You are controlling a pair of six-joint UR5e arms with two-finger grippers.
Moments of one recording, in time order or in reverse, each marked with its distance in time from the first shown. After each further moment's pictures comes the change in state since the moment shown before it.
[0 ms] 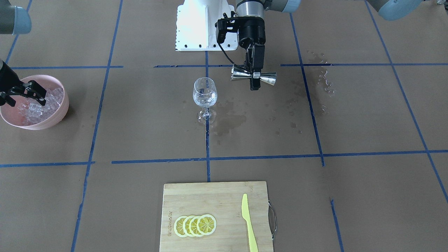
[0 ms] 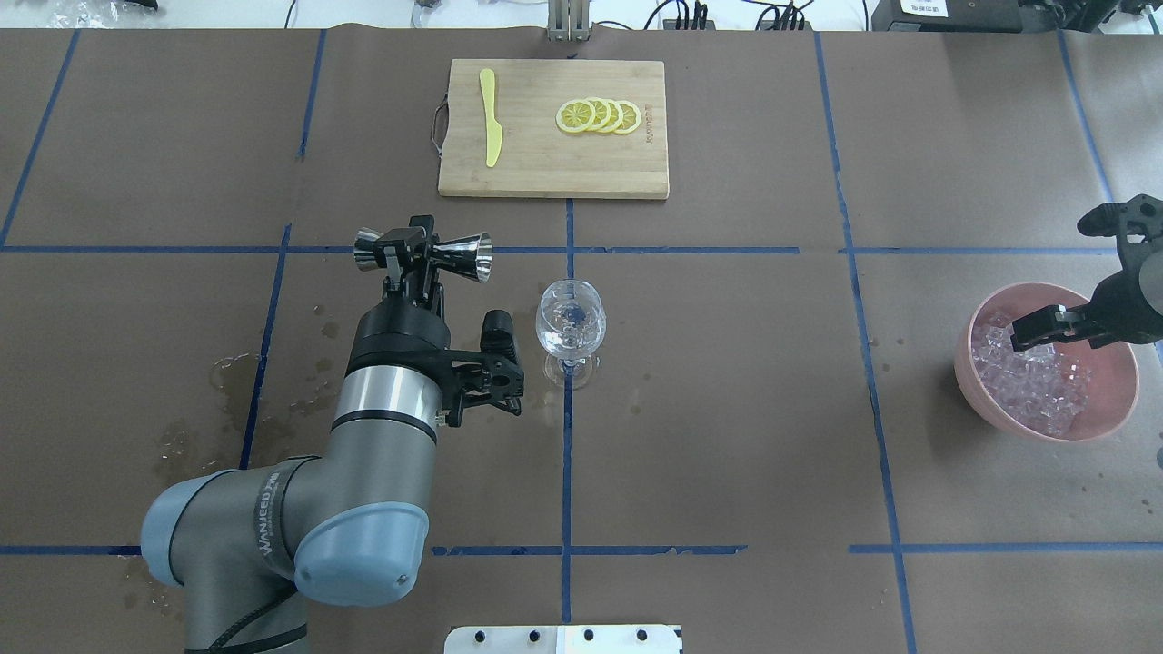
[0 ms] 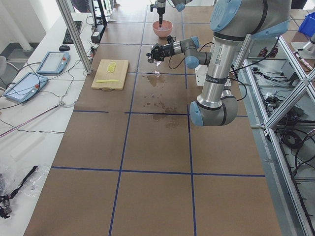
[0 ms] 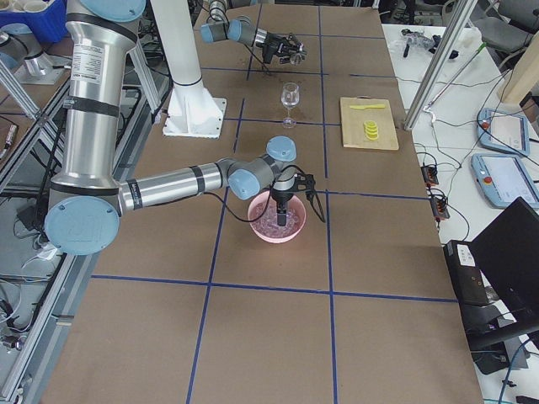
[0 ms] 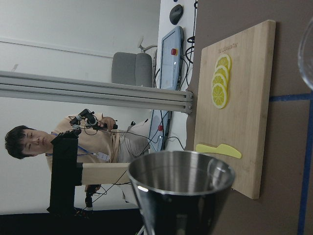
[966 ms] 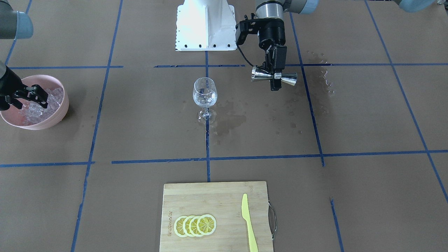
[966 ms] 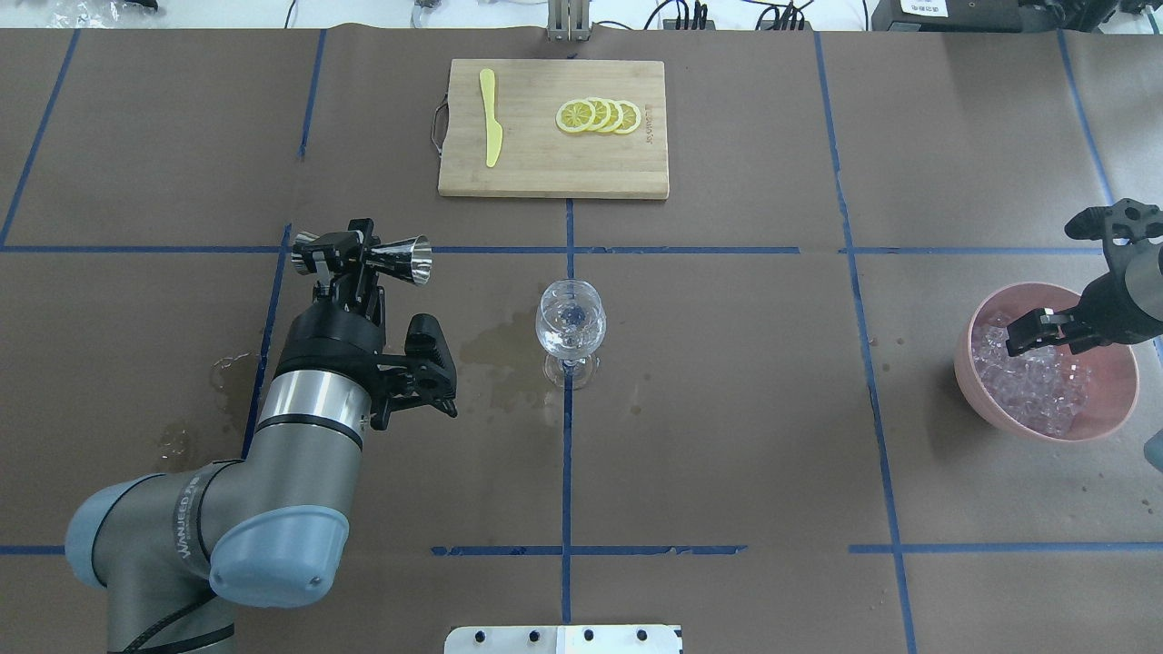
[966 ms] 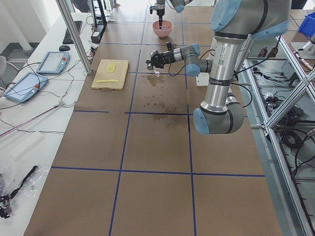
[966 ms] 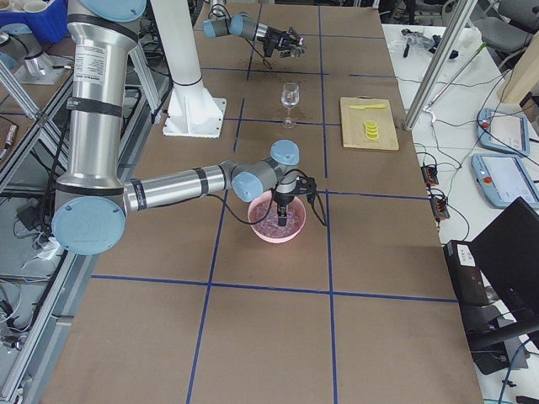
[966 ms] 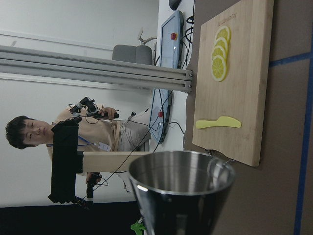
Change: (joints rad) left arm -0.013 0.144 -0.057 -0.091 -0.001 0.001; right arm -0.004 0.022 -0.039 -0.003 0.029 -0.002
